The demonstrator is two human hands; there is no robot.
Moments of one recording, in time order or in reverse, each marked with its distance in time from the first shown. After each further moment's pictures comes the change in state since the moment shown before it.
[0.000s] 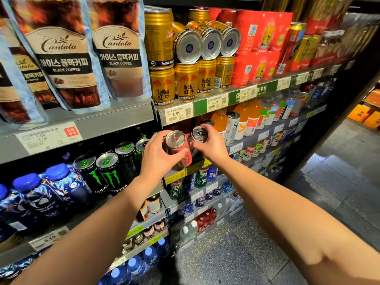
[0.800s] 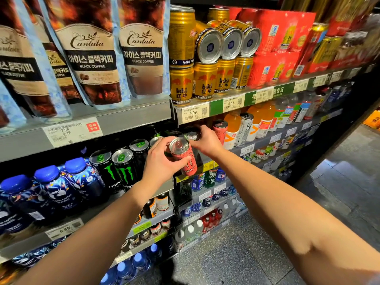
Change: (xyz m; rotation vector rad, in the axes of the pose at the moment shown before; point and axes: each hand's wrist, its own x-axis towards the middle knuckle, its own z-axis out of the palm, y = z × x) left_hand -0.016 -0.021 -0.024 -0.091 -0.030 -0.037; right_hand 0.023 -0.026 0.039 -0.033 -0.216 0.057
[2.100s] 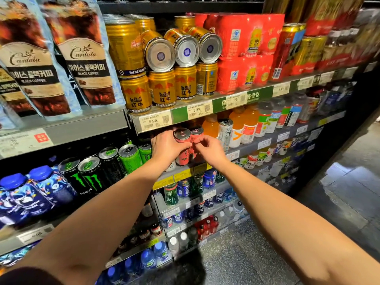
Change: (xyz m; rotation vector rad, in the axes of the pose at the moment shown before) left_hand 0.082 0.046 0.109 0.470 -0.060 -0.232; right_hand -0.012 0.074 -0.070 0.278 0.036 0.002
